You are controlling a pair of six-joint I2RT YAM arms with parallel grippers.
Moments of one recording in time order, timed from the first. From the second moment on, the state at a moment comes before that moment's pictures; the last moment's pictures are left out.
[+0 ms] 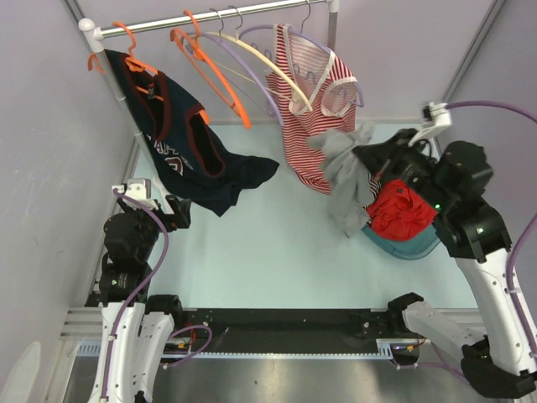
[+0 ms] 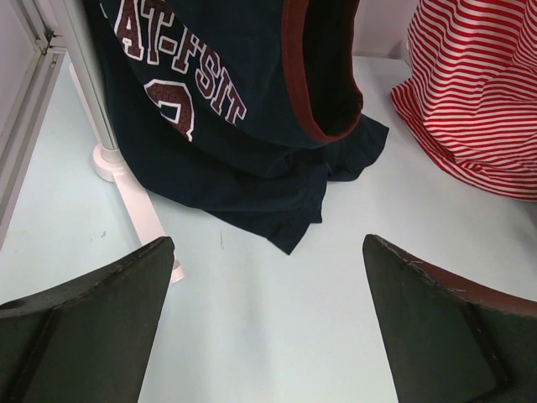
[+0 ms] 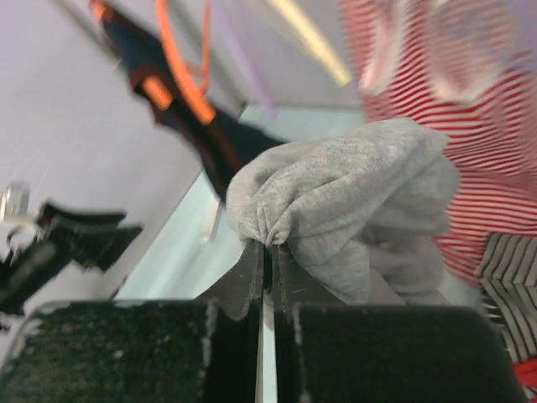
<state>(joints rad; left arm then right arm) 0.02 0.46 0.65 -0.36 0.15 -0.14 0.31 0.92 1.43 -0.51 -0.24 0.45</state>
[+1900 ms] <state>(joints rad) -0.34 0.69 0.75 -0.38 0.03 -0.12 0.65 1.07 1.31 -0.52 0.07 0.28</state>
